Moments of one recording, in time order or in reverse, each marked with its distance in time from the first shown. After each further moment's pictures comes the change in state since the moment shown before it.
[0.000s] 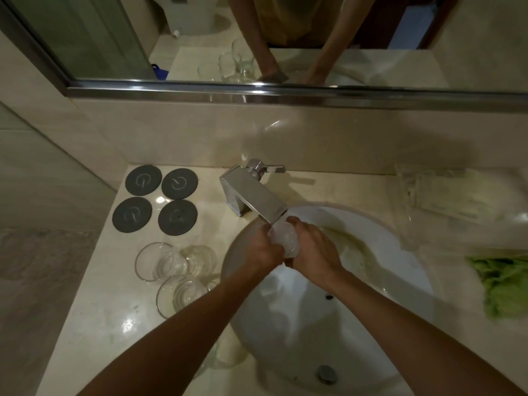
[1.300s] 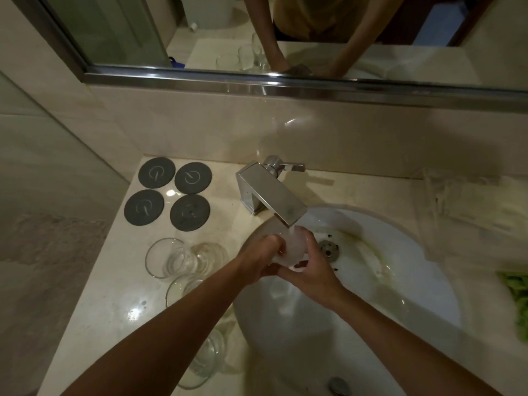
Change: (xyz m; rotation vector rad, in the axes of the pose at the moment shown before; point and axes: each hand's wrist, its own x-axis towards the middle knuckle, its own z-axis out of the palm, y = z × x) left_hand 0.004 0.000 -0.023 -0.405 -0.197 -0.410; right_hand -0.016 -0.008 0.033 0.825 -0.151 0.052
